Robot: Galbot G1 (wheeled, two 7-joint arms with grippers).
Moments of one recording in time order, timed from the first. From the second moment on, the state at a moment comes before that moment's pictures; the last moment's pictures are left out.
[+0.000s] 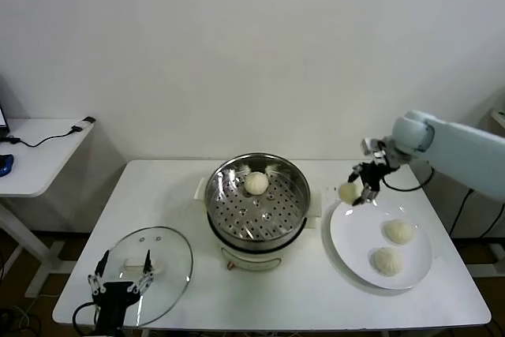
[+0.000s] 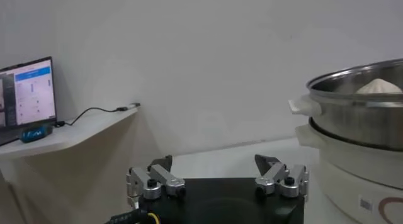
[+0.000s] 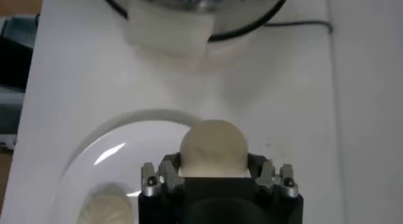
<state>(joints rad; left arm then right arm) 1.81 -1.57 -0.71 -2.12 0.08 -0.05 -0.01 0.65 0.80 -1.46 1.16 0.55 -0.20 -1.06</state>
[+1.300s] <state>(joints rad) 1.83 -1.55 -0.71 -2.11 0.06 -0.07 -0.01 0.65 1.37 -1.60 1.16 0.85 -0.33 -0.86</state>
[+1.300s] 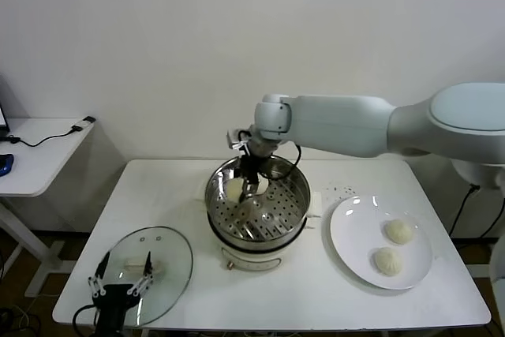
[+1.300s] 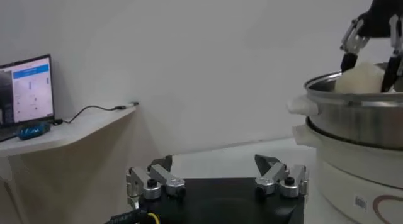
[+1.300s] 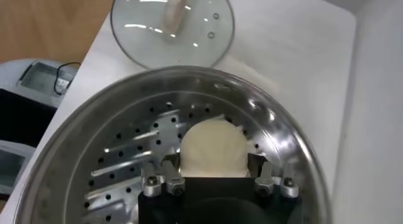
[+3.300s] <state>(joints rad) 1.86 -1.57 -0.72 -2.14 0.08 -0.06 -0.01 0.42 0.41 -1.37 1.51 0.28 -0.19 -1.03</state>
